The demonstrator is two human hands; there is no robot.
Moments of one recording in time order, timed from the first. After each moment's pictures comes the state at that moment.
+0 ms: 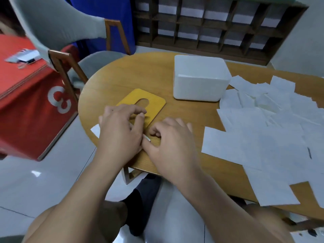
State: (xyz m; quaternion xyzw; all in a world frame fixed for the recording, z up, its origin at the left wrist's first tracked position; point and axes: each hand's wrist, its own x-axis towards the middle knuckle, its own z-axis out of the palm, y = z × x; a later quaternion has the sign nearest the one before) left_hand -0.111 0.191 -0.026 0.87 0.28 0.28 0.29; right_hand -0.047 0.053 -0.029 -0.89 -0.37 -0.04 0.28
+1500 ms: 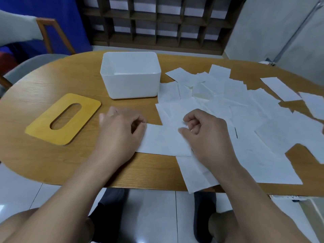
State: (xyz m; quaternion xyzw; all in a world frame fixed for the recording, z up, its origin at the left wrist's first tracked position) left_hand -0.016 0.080 -0.037 0.93 0.12 0.21 0.27; right_hand 0.067 -0.149 -0.027 -0.88 -0.19 -0.03 0.44
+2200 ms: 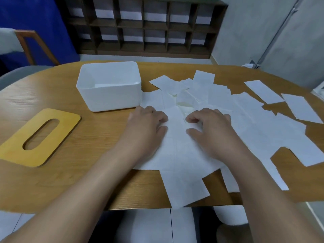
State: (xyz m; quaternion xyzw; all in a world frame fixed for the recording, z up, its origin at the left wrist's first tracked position) left_hand 0.064 0.023 -0.023 0.97 0.02 0.10 0.23; right_hand 0.125 -0.189 0.000 -0.96 -0.21 -0.01 0.19
